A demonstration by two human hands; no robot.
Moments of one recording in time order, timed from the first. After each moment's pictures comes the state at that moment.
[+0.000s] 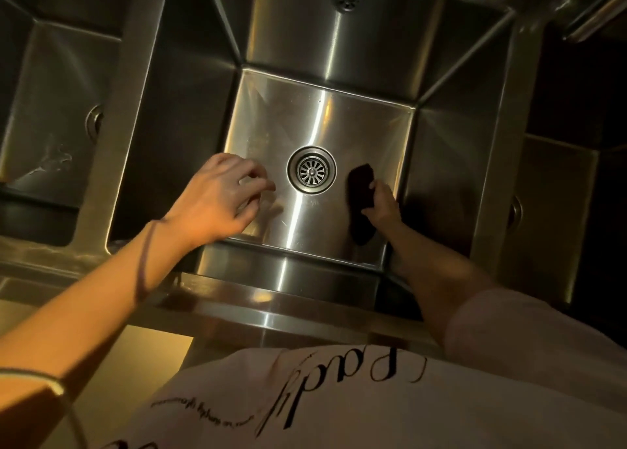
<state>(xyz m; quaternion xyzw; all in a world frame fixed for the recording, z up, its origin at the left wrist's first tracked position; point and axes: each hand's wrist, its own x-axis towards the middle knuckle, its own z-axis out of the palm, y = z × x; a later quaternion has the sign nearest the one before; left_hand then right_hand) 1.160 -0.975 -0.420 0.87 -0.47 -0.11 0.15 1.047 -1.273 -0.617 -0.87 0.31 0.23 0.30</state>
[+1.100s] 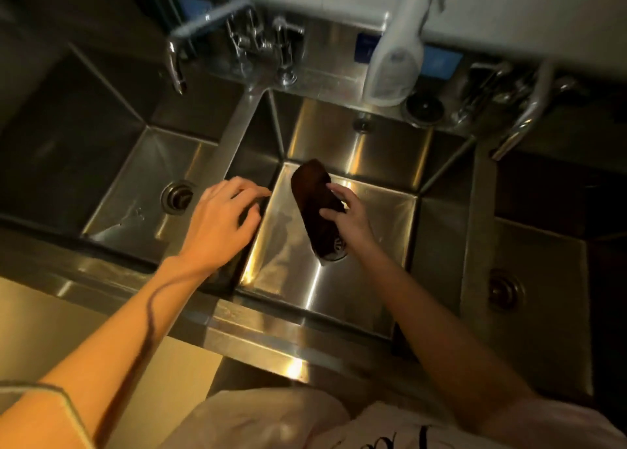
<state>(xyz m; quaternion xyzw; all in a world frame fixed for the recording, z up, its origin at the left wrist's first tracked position) 1.162 -0.952 -0.315 0.93 -0.29 0.01 0.23 1.140 -1.177 -0.424 -0.68 0.24 0.01 0.70</state>
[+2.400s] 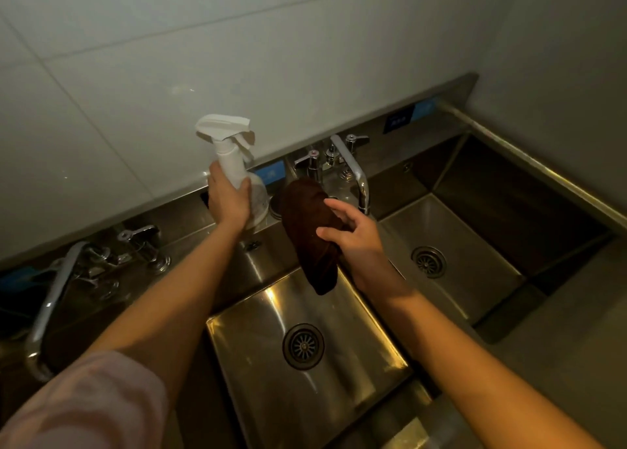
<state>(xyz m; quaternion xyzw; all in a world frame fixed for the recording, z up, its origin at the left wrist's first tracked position) 1.366 -1.227 -0.291 0.83 -0.27 -0.09 0.47 1.135 -1.233 -0.253 -0.52 0.41 -0.31 0.68</state>
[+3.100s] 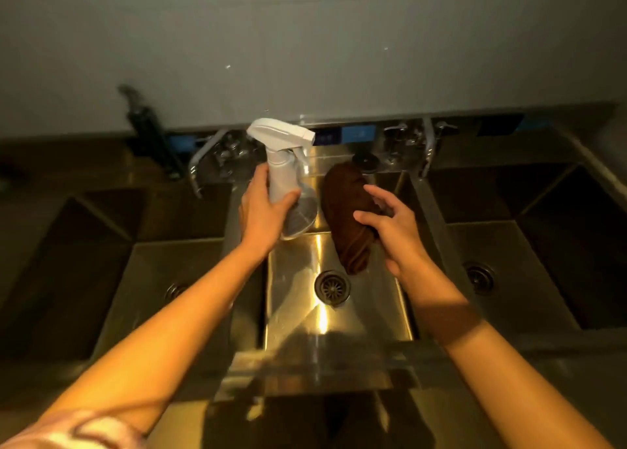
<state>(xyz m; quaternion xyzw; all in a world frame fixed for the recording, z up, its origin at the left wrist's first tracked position) 1.201 -0.987 -0.234 0.83 -0.23 -0.01 0.51 1.064 -1.140 -0.226 -0.55 0.30 -0.21 0.75</state>
